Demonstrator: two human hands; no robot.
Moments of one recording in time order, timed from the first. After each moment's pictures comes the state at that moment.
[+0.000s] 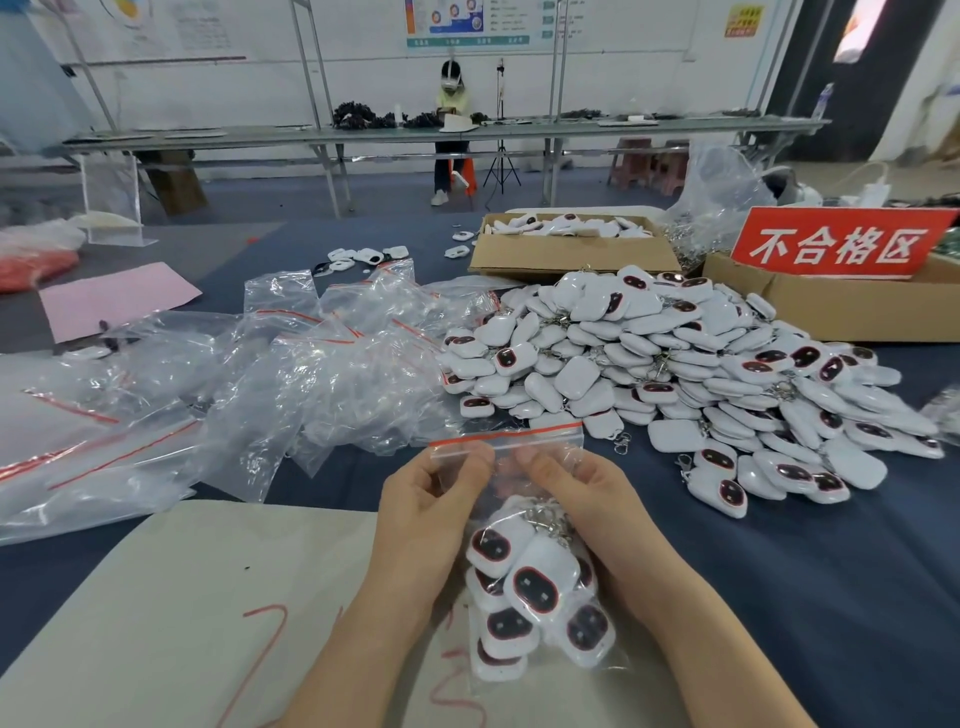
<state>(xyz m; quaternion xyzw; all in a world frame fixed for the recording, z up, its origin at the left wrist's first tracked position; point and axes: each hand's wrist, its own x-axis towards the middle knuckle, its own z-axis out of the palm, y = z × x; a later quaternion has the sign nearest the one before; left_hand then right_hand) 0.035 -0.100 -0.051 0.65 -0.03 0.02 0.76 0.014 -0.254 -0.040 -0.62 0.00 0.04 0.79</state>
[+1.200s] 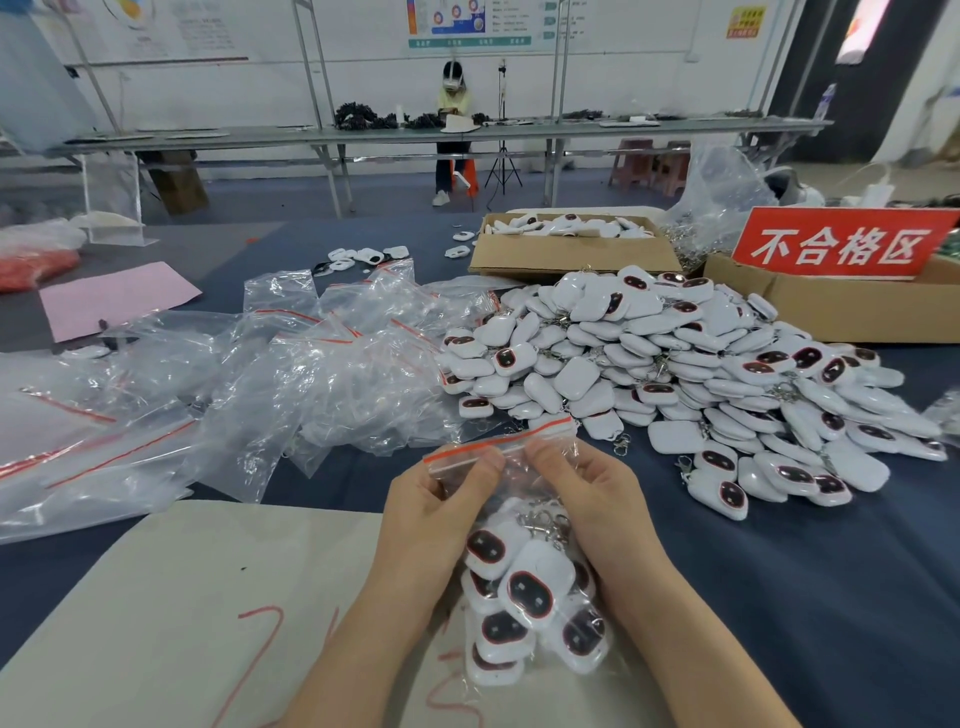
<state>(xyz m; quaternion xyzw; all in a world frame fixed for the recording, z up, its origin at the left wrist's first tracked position) 0.031 -0.101 -0.046 0.67 -0.05 -0.02 0.74 0.014 -0.248 -0.042 -0.61 0.05 -0.06 0.79</state>
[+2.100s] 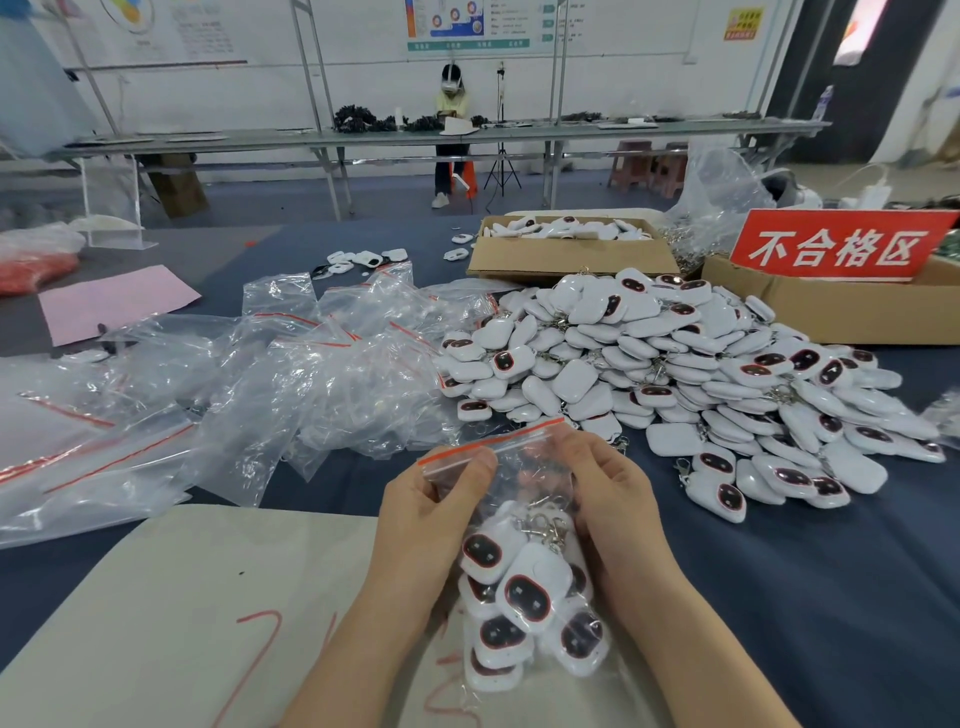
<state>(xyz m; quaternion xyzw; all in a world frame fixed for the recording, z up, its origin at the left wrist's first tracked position) 0.029 -0.102 -0.044 0.65 -0.01 -0.01 0.76 0.021 -0.255 -0.053 -0.57 0.10 -0.08 0.81</state>
